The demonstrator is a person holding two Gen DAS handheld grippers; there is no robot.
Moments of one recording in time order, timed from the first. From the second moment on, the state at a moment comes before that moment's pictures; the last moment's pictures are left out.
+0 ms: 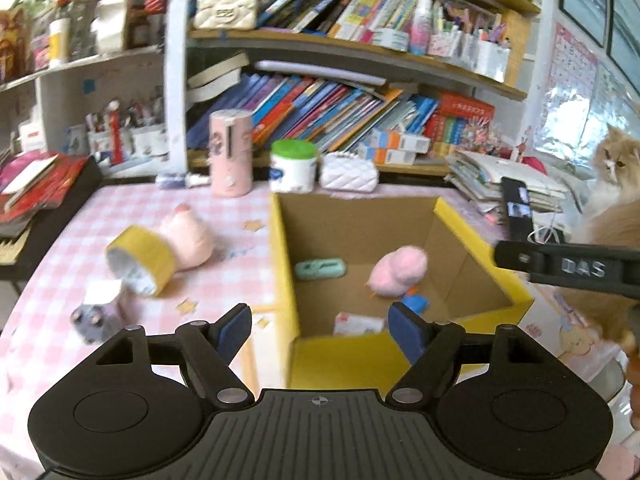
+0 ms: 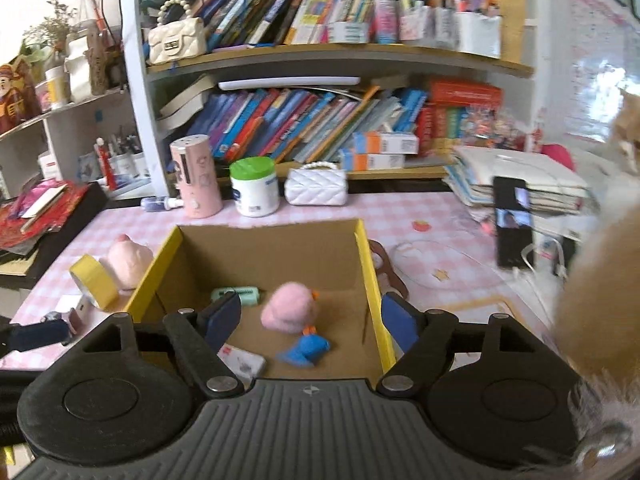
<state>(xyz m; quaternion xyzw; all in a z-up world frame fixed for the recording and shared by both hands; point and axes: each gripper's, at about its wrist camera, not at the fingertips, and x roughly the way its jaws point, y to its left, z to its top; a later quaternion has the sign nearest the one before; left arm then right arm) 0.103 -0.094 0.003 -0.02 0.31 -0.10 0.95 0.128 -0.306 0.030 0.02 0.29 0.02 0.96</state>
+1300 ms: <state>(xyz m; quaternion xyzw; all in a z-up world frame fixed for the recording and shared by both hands) 0.012 0.087 -0.035 -0.04 0.39 0.01 0.92 0.020 -0.092 -0.044 -0.04 0.37 0.08 0.92</state>
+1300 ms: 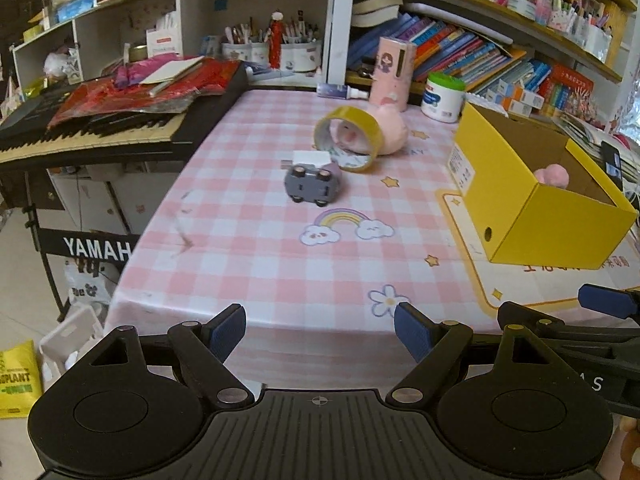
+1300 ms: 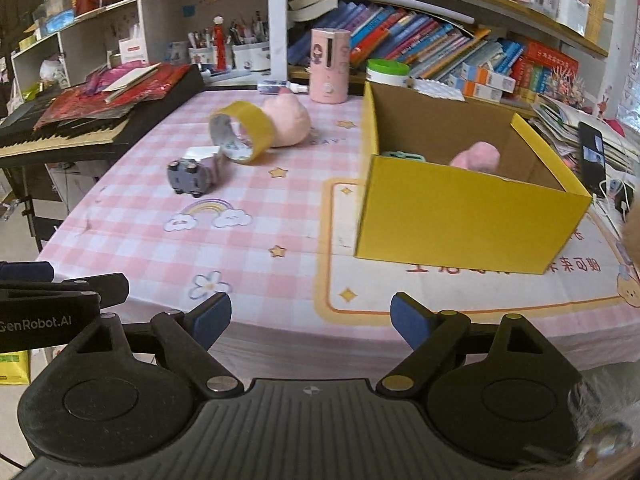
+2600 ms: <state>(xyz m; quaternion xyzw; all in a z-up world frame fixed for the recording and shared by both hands) 0.137 0.106 -0.063 -0.06 0.39 0.04 0.92 0.167 -0.061 -0.027 0.02 0.33 0.16 0.93</state>
